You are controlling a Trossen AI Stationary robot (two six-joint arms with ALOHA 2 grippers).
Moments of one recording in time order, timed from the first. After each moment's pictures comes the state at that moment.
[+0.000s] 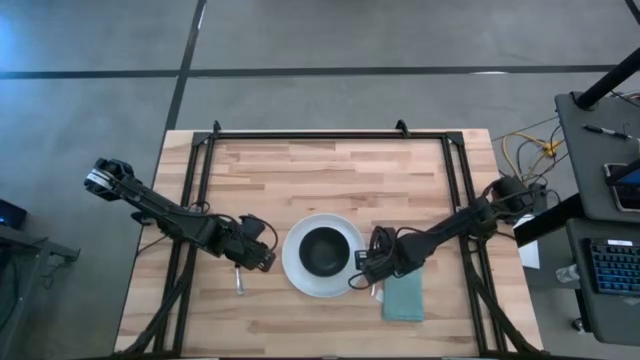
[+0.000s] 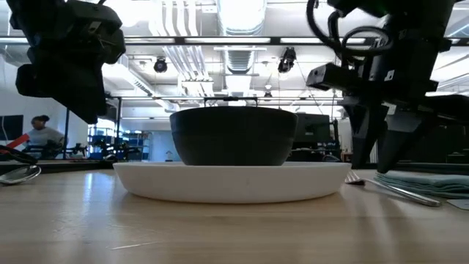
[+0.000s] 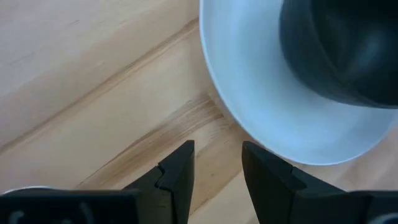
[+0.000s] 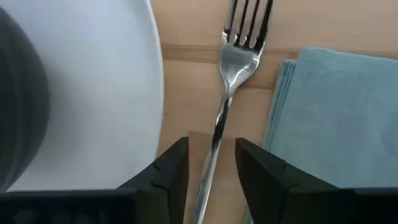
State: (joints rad) left arm -0.44 1.25 0.79 -0.66 -0.32 -1.35; right arm 0.43 1.74 1.02 -0.68 0.26 1.88
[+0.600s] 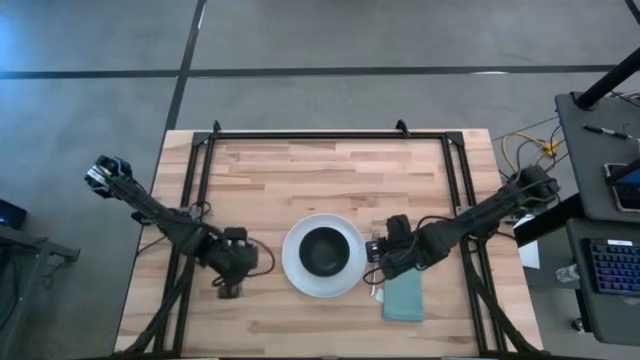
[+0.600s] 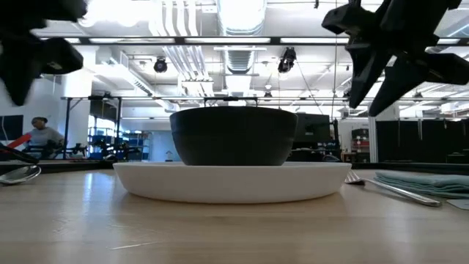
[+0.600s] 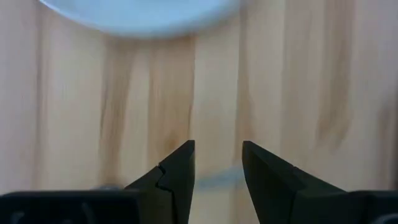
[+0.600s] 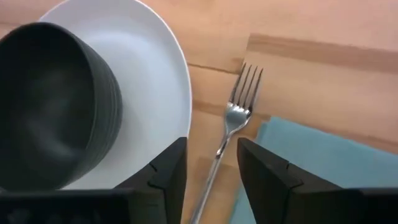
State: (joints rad) left arm -0.58 1.23 0.87 -0.83 -0.08 -0.60; right arm 0.46 1.52 1.02 -0.83 0.45 1.76
